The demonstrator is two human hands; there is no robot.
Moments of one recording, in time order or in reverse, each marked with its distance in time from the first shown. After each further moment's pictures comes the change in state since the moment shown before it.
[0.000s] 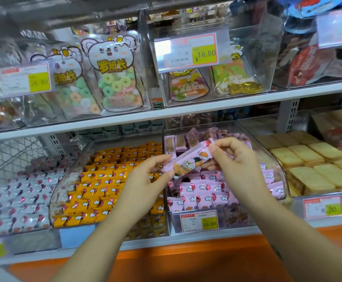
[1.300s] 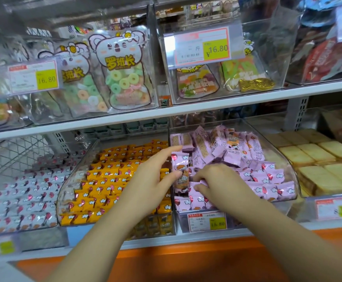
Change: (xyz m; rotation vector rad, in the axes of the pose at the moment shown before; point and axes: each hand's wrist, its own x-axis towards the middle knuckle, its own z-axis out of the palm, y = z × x) left_hand 0.003 0.009 -0.013 0.222 -0.088 0.228; right_hand 0.007 0.035 0.021 -1.106 -0.481 -0.115
